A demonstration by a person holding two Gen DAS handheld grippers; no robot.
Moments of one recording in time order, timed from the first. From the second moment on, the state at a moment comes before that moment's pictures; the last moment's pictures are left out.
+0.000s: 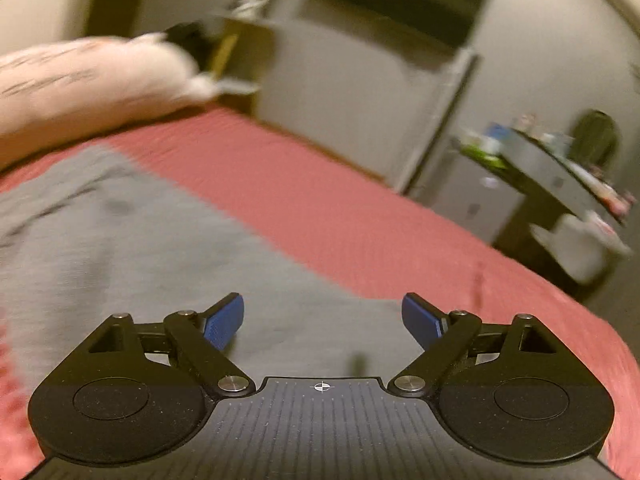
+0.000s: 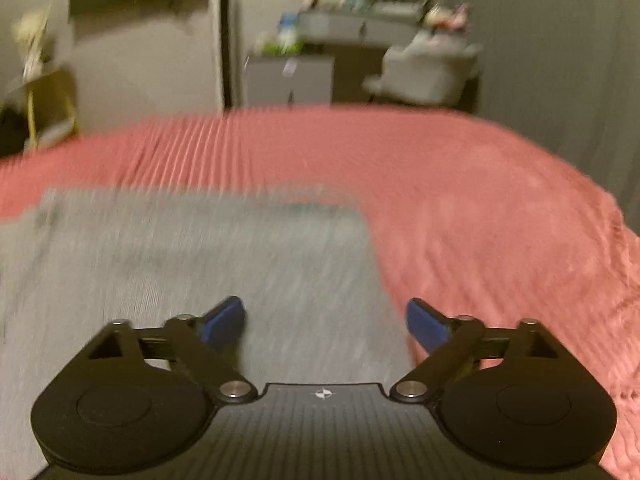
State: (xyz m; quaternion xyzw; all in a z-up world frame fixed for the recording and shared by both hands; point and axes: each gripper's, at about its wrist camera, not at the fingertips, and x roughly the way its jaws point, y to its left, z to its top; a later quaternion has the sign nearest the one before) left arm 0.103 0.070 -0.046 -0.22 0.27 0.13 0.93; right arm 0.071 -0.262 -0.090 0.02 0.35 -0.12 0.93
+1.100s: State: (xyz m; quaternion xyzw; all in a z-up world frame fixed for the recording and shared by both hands) left arm 0.041 0.247 -0.099 -0.39 0.28 0.13 0.87; right arm 0.067 -0.284 -0.095 0.14 0.37 -0.13 0.91
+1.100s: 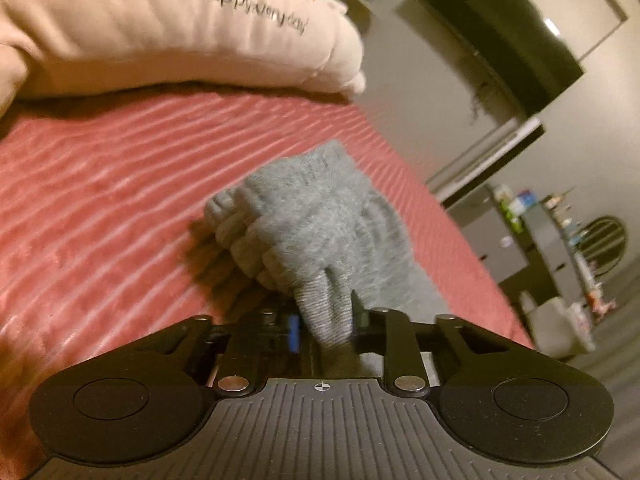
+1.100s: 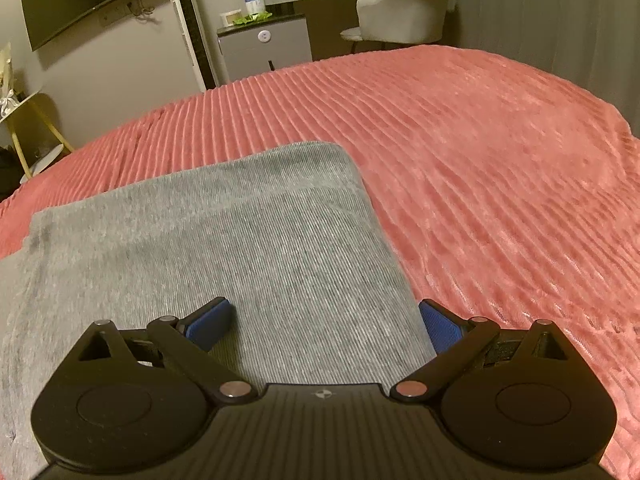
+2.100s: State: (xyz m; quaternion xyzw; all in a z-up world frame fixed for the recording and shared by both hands) left arm 0.060 -0.120 -0.034 0.05 0.33 -0.15 0.93; right arm 0.004 -0.309 -0.059 0.25 0.28 -0.12 0.92
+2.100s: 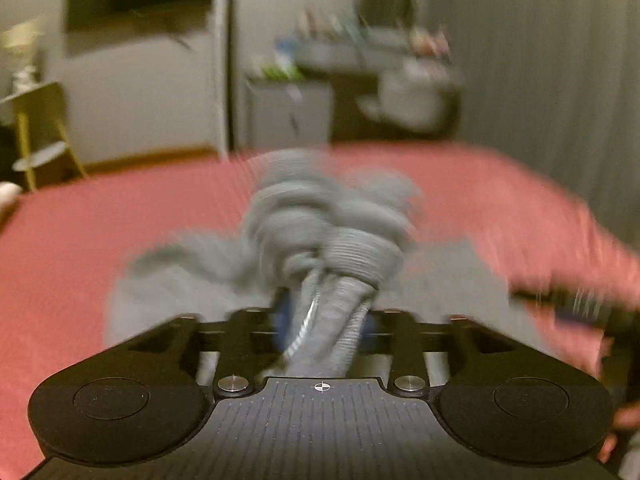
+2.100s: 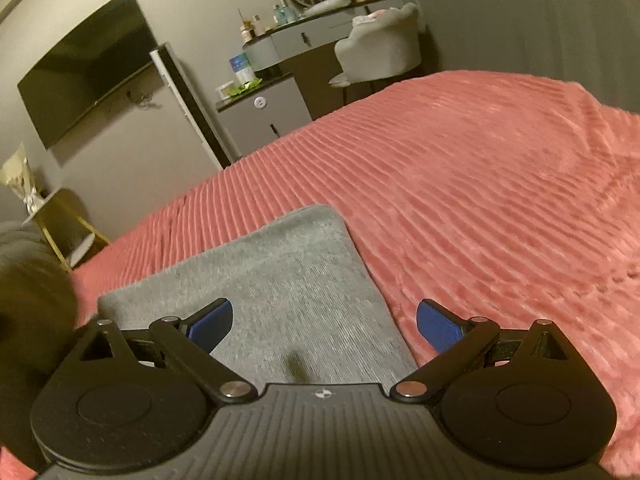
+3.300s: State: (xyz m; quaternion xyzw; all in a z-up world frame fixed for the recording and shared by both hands) left arm 0.031 0.027 -0.063 -0.19 0.43 0.04 0.88; right arm 0.085 -0.237 -0.071 0.40 0.36 0.08 0.84
